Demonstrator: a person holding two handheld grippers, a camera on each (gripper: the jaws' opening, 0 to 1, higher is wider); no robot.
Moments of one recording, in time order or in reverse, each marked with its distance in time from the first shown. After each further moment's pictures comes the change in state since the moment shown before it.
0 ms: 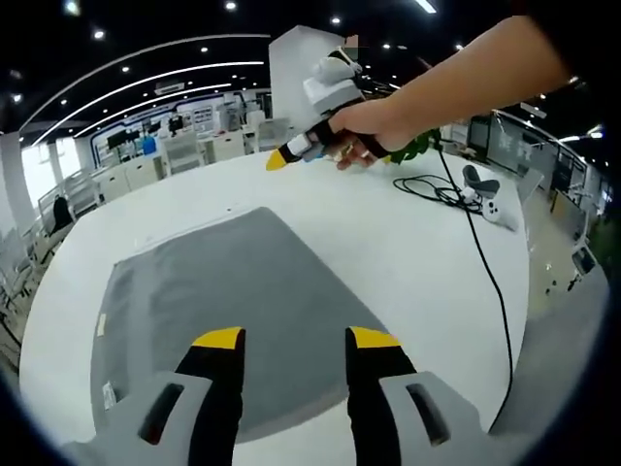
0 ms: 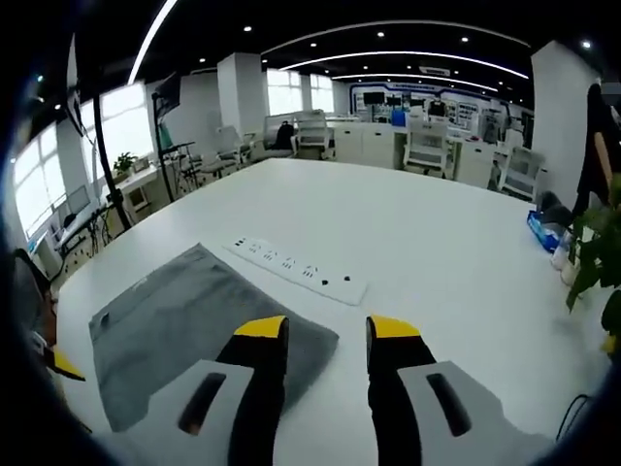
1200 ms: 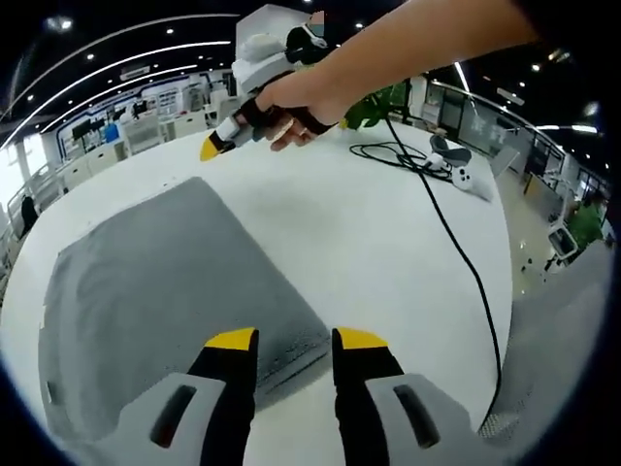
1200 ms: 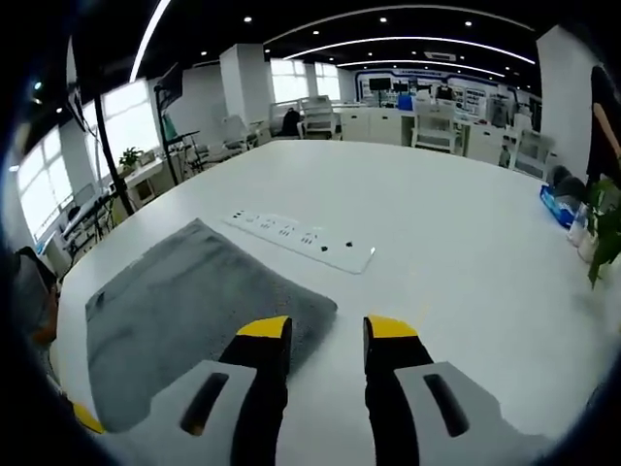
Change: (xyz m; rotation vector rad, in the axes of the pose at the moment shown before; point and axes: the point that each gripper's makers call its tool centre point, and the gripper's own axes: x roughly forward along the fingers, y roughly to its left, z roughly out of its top) left arm 0.046 -0.067 -0.035 0.048 0.097 -0.148; right arm 0.027 -0.002 -0.041 0.015 0.052 0.061
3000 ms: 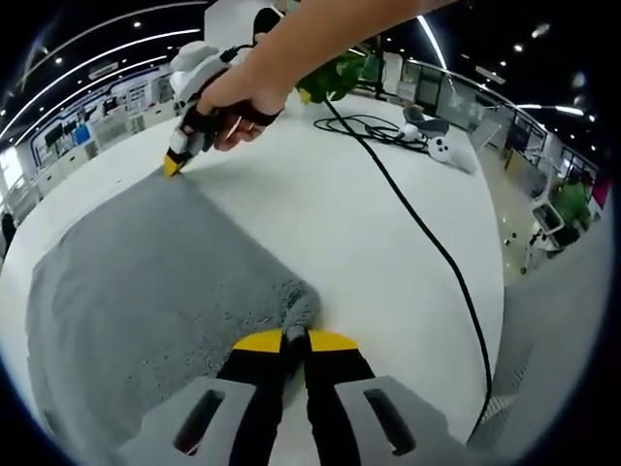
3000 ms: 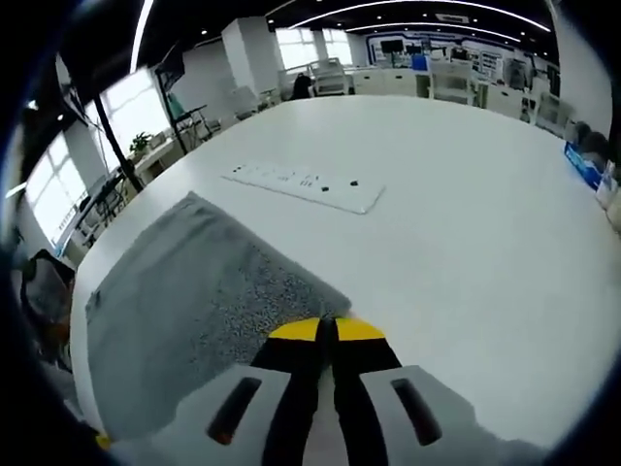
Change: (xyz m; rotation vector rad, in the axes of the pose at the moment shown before) left arm 0.025 -0.054 0.000 0.064 0.082 -0.096; right arm 0.013 -0.008 -0.055 0.070 0.163 0.099
